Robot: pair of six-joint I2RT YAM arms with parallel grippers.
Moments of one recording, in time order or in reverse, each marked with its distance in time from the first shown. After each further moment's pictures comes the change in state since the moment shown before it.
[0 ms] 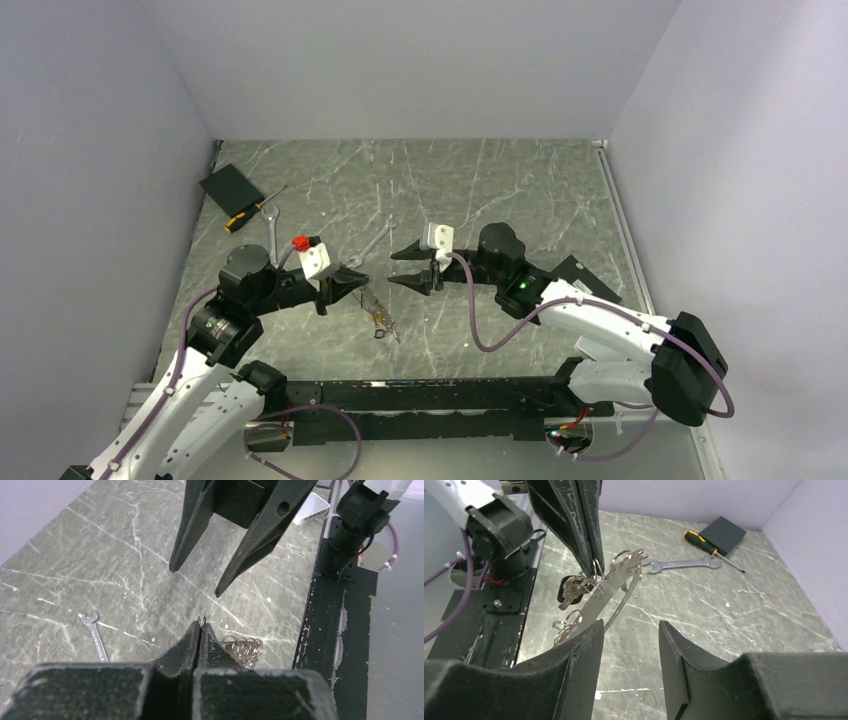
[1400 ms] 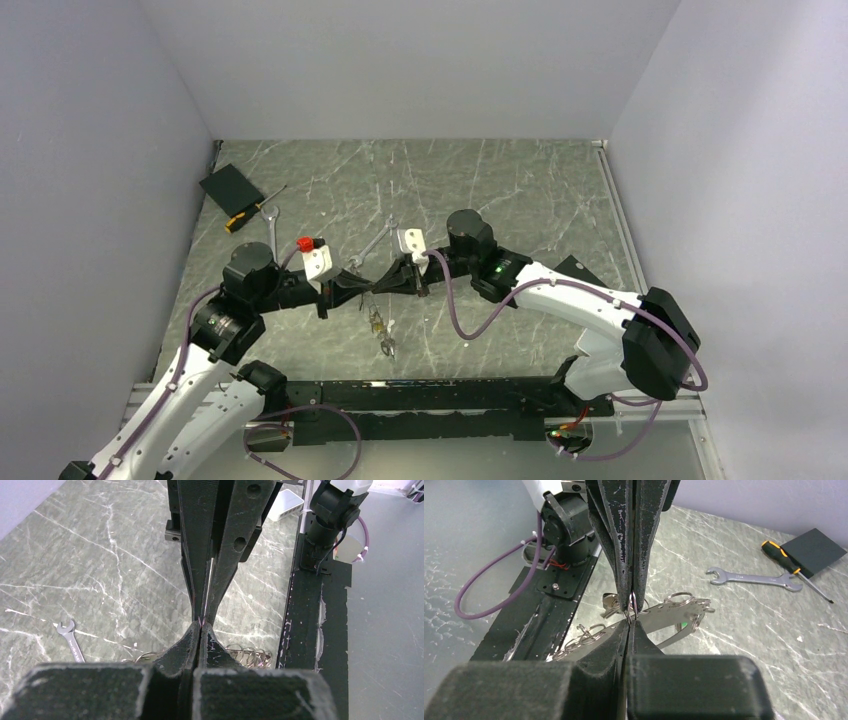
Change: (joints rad) left arm 0.000 0.023 0.000 -0.003 0.096 -0.001; right arm 0.019 0.180 0.177 -0.183 -0.282 -0.079
